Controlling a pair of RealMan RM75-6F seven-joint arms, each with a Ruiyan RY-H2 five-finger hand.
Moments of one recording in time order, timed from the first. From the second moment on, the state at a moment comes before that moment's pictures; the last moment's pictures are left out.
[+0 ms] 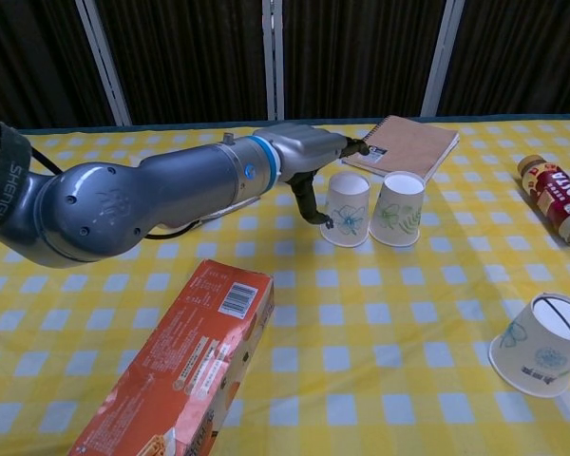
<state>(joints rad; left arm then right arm) -1.21 -1.92 -0.31 -1.01 0.89 0.70 0.56 0.10 -1.15 0.14 -1.39 -1.39 1.42 0.23</state>
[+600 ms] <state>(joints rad) -0.82 -1.50 -0.14 -1.59 1.08 1.19 0.49 0.09 -1.14 0.12 -1.46 -1.42 1.44 0.17</state>
